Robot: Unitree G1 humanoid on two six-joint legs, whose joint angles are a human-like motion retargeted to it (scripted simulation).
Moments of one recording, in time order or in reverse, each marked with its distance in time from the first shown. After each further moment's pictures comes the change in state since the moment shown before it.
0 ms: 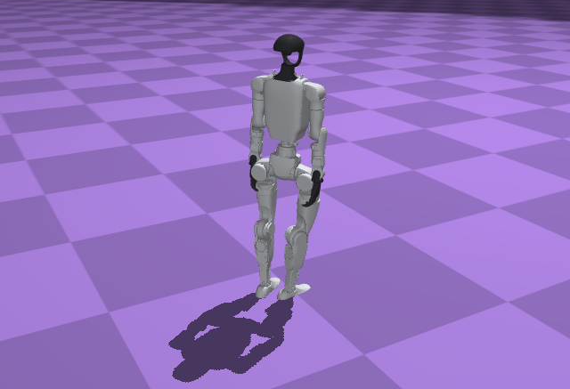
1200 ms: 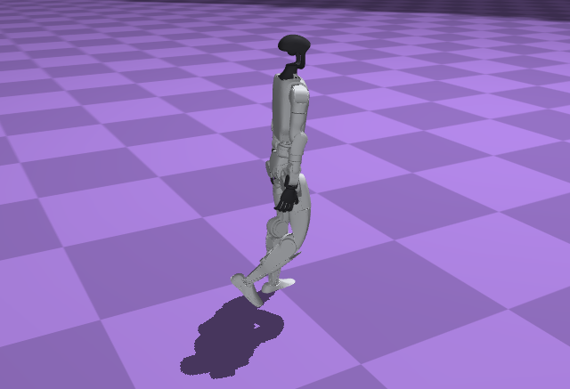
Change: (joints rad) left arm -0.011 -0.009 0.069 -0.061 -0.016 -0.003 -0.031; right arm 0.006 -0.054 0.003 0.010 0.056 -0.024 -0.044; waist 0.124 0.086 -0.025; left_leg -0.123 0.123 0.379 0.076 -0.118 0.024; right_leg -0.107 -0.119 -0.040 0.792 0.042 -0.007
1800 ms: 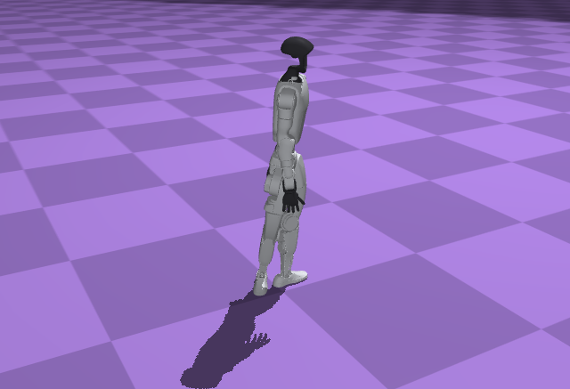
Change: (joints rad) left arm 0.068 -0.030 0.111 0.120 -0.068 0.017 0.026; right arm -0.112 0.030 0.047 -0.209 0.020 -0.025 0.050; waist 0.099 -0.124 0.058; left_leg 0.026 -0.059 0.497 -0.069 0.085 -0.007; right_leg 0.289 0.038 -0.838 -0.755 -0.085 0.132
